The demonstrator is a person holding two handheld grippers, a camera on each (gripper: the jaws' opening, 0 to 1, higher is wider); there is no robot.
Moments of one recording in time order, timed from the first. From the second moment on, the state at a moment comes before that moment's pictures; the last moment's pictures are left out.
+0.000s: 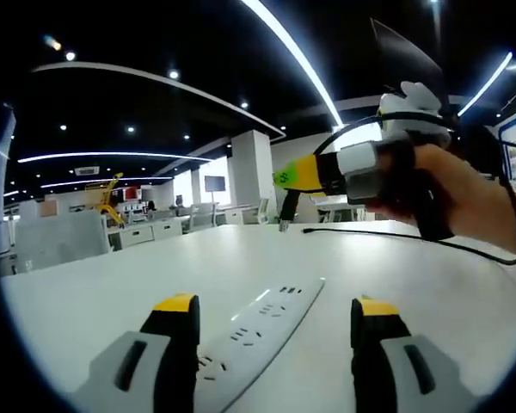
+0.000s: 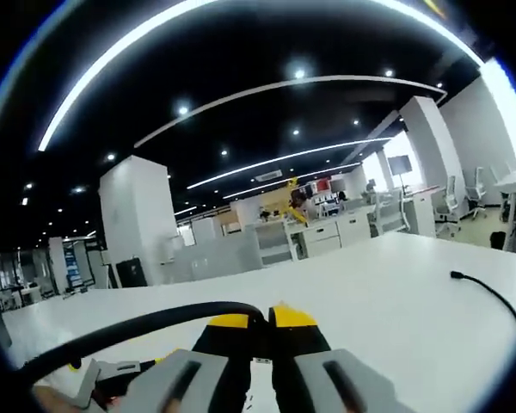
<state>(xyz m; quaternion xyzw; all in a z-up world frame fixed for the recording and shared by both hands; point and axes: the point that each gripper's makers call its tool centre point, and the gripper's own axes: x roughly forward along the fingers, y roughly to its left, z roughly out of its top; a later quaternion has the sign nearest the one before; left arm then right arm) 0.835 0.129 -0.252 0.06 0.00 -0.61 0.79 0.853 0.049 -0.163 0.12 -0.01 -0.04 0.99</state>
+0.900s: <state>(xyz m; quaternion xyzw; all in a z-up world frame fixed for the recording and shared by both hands) 0.837 0.129 -0.249 0.05 0.01 -0.60 0.80 0.841 0.052 -0.144 0.07 -0.01 -0.04 1.00</state>
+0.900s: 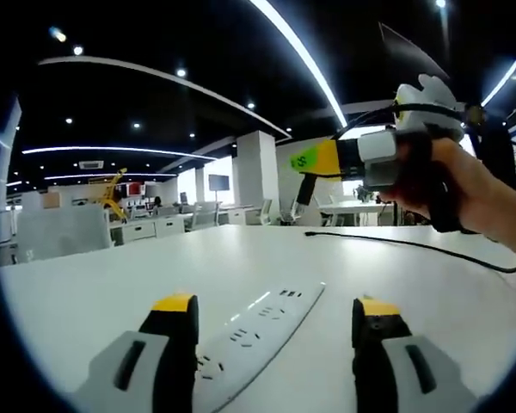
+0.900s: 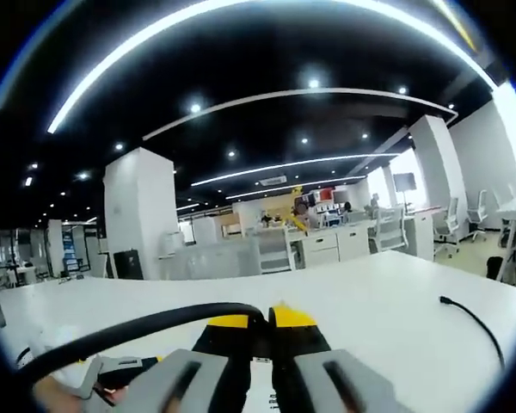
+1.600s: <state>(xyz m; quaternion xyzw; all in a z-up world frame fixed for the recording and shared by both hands) 0.829 0.166 -0.228 0.04 -0.01 -0.58 0.81 0.826 0.070 -0.154 0.09 0.01 -0.02 1.00</state>
